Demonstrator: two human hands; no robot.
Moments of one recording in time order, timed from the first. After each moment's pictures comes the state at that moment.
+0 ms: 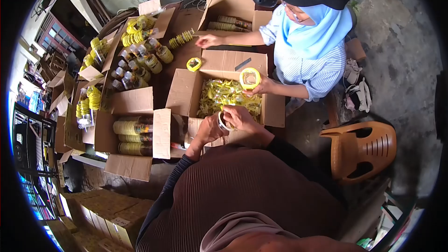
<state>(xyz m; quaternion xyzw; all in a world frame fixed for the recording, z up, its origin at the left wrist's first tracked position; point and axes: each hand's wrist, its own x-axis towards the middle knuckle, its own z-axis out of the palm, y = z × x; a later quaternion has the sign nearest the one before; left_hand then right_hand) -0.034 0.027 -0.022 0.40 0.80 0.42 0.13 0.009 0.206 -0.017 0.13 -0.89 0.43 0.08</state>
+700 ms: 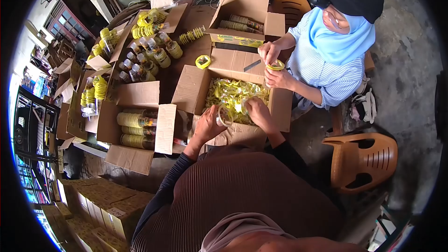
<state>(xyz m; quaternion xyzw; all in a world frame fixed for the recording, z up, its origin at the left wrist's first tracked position) -0.036 0.012 -0.012 0.37 0.87 0.33 -0.01 0.003 0.249 -0.055 0.00 -0.92 0.36 0.17</state>
